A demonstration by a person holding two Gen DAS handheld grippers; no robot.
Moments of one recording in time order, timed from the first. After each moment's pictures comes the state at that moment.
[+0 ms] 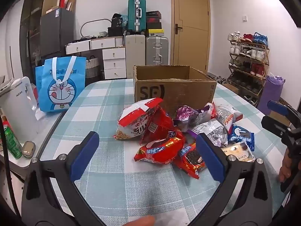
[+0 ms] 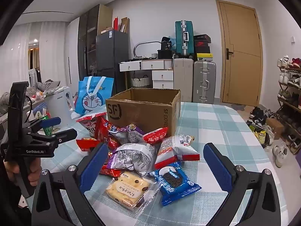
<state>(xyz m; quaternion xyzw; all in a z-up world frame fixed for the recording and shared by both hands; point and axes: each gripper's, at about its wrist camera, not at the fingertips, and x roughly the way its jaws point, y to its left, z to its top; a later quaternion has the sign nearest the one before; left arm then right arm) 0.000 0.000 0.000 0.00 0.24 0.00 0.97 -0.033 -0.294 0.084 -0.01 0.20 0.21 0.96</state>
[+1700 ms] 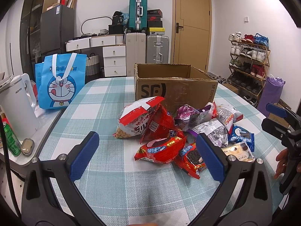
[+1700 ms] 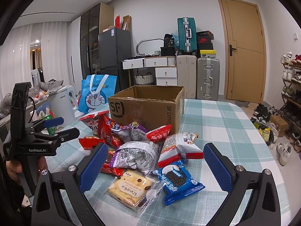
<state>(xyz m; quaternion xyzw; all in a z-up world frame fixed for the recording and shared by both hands) 0.003 0.003 -0.002 -0.01 0.24 0.00 0.97 -0.029 -0.293 0.083 -0.01 0.22 0.22 0.95</state>
